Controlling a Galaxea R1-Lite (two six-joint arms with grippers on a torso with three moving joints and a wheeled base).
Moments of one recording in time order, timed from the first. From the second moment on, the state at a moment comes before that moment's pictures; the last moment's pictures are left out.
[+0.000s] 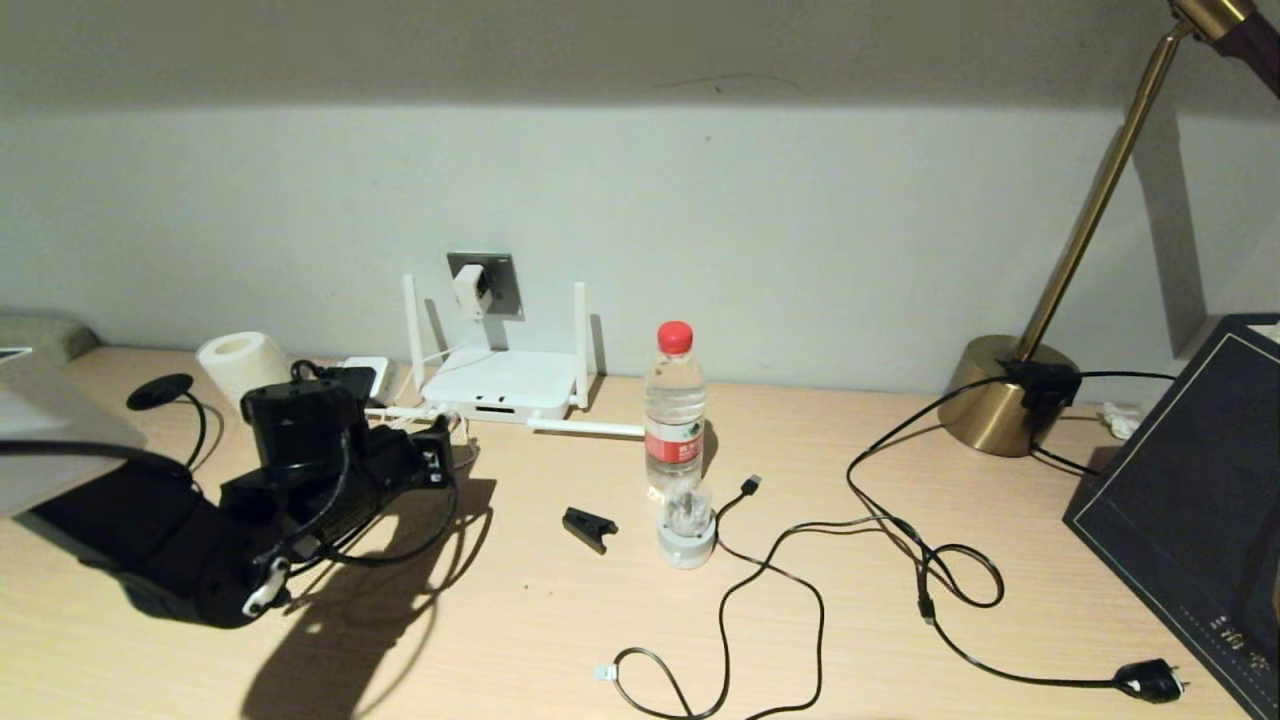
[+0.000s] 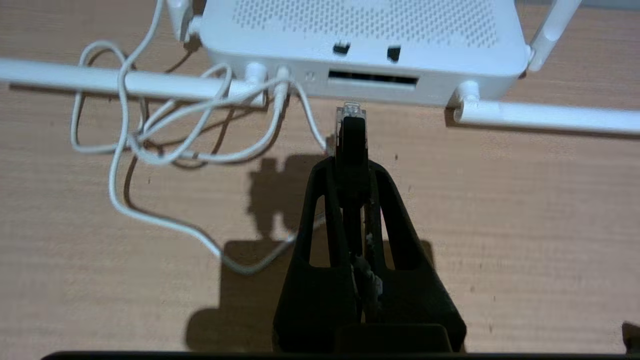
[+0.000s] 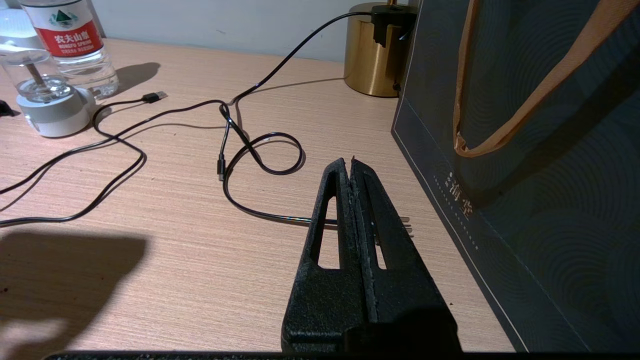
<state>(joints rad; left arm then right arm) -0.15 1.99 -0.73 -1.01 0.05 0.00 0.00 0.00 0.00 -0.09 0.02 -0.03</state>
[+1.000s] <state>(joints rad) -0.14 2.14 -0.90 -0.98 0.04 0.00 0.00 0.00 0.00 -0.09 0.02 -0.03</state>
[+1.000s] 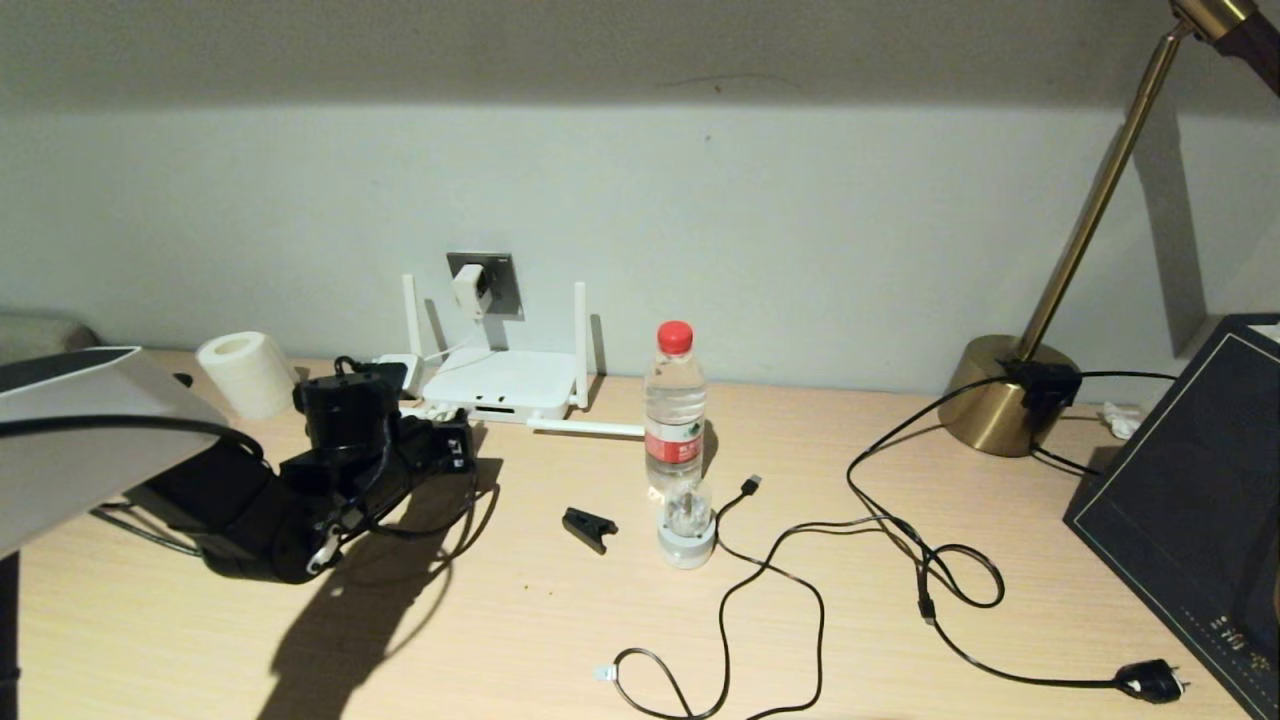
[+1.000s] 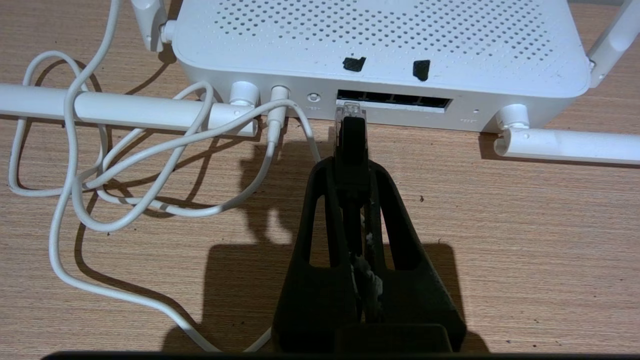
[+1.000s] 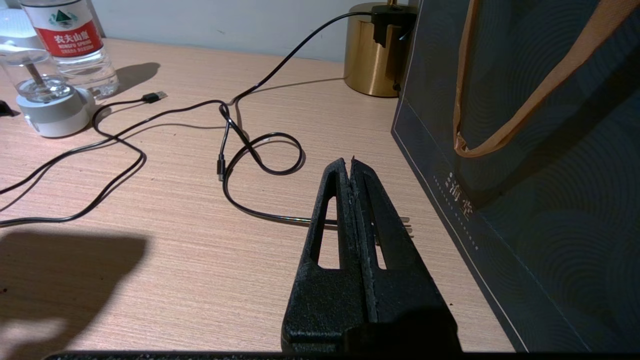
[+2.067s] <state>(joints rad) -0.15 2.15 -0.90 -0.98 0.04 0.00 0.00 0.00 0.00 -0.09 0.02 -0.03</state>
